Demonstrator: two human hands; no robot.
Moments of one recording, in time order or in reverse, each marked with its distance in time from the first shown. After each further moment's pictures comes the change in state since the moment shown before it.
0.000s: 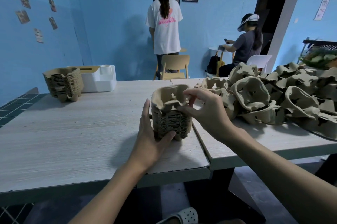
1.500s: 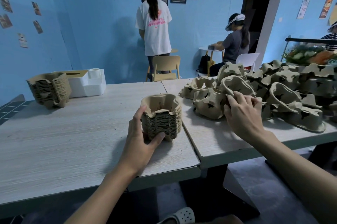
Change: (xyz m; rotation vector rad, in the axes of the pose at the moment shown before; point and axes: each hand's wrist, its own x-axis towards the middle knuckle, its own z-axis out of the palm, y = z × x) left_hand 0.001 -0.008 0.003 -0.012 0.013 0.045; right_hand -0.037 0.106 -0.081 -1.067 0.003 0.228
